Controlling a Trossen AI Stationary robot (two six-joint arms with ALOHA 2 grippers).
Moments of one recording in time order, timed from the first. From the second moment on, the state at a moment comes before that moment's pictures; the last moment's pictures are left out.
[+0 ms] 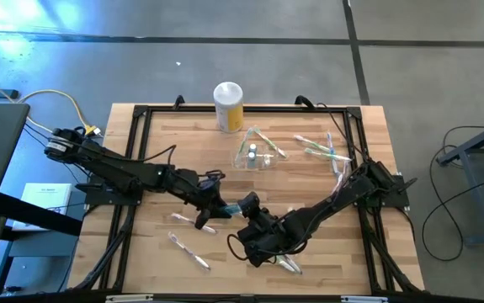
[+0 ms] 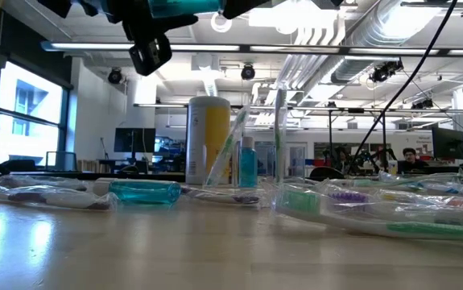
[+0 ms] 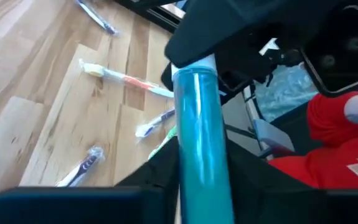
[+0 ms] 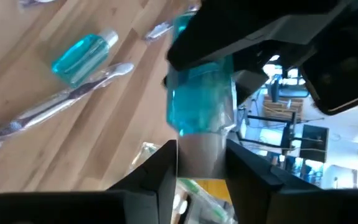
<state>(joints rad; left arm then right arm) -0.25 1.30 0.77 0.22 0.13 -0.60 0.51 2.00 1.78 -0.86 0.94 -0.47</state>
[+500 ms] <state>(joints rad) -0.25 1.30 0.77 0.20 0.12 -0.49 0.54 1.95 1.78 -1.12 1.07 0.11</state>
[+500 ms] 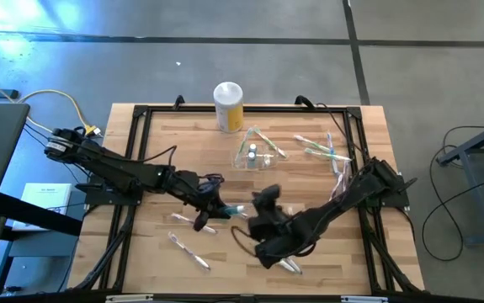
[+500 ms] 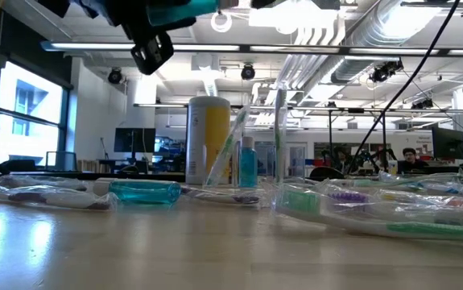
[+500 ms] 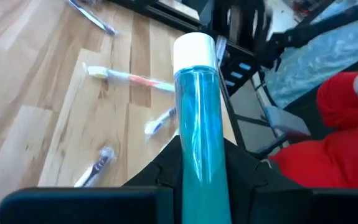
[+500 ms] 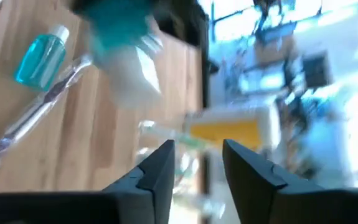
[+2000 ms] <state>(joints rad) -0.25 1.30 0.77 0.18 -0.14 -0.19 0.60 1.67 1.23 -1.26 1.00 1.57</state>
